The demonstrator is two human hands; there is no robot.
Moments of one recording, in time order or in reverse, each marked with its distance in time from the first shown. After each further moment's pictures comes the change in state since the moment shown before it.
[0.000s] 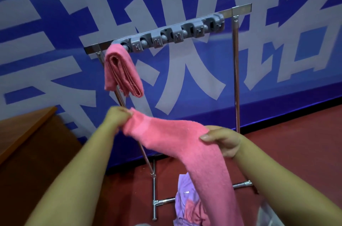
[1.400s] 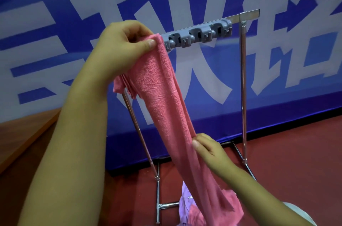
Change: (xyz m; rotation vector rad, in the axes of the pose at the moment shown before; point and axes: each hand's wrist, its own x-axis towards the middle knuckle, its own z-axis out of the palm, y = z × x) left_hand -0.130 0.176 -0.081 0.038 0.109 0.865; right_hand 0.027 0.067 -0.004 -0.974 0.701 -0.555
